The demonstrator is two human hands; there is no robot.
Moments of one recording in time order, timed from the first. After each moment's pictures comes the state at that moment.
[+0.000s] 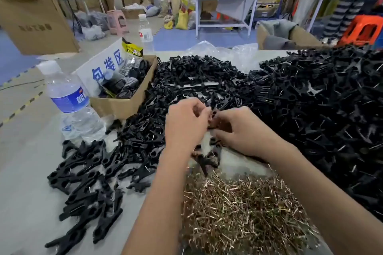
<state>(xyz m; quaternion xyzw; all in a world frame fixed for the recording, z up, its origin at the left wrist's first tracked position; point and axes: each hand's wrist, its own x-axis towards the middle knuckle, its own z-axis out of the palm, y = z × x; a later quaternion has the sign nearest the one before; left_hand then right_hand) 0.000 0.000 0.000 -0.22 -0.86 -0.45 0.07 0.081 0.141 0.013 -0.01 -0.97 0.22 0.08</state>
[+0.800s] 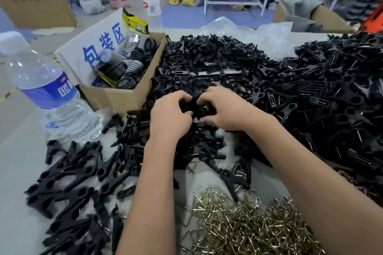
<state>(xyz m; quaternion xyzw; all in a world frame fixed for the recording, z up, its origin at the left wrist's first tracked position) -0.107 -0.031 -0.048 -0.17 -0.93 -0.33 0.03 -0.072 0.134 -0.034 0.03 -0.99 0.15 -0.01</state>
